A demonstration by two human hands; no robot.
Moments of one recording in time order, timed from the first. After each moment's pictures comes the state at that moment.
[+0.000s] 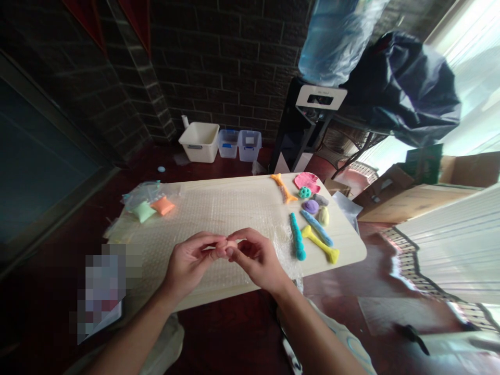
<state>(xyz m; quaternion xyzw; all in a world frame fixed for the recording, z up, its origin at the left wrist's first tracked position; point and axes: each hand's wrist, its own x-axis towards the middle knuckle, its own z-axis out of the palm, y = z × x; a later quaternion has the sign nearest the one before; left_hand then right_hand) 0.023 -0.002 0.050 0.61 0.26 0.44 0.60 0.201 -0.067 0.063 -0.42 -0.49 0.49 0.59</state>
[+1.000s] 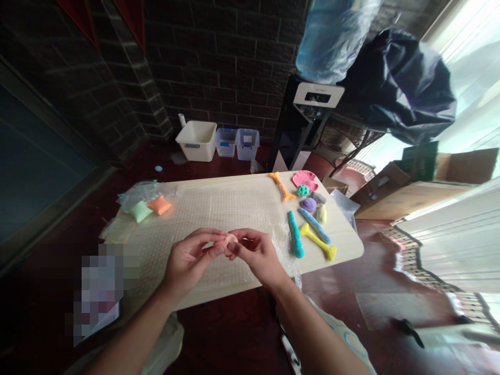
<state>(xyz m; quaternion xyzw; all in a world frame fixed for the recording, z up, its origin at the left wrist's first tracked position) 0.025 -0.001 0.051 0.63 0.25 0.46 0.57 0.205 -0.063 0.056 -0.43 -0.39 0.56 0.59</state>
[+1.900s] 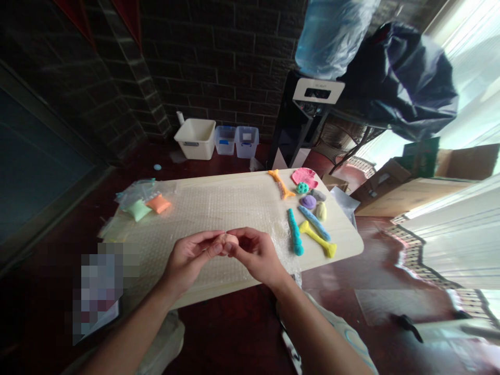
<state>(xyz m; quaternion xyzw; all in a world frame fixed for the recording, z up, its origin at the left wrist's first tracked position) 0.026 -0.001 0.050 0.51 0.30 0.37 0.71 0.207 -0.066 0.058 -0.45 -0.42 0.55 0.57</state>
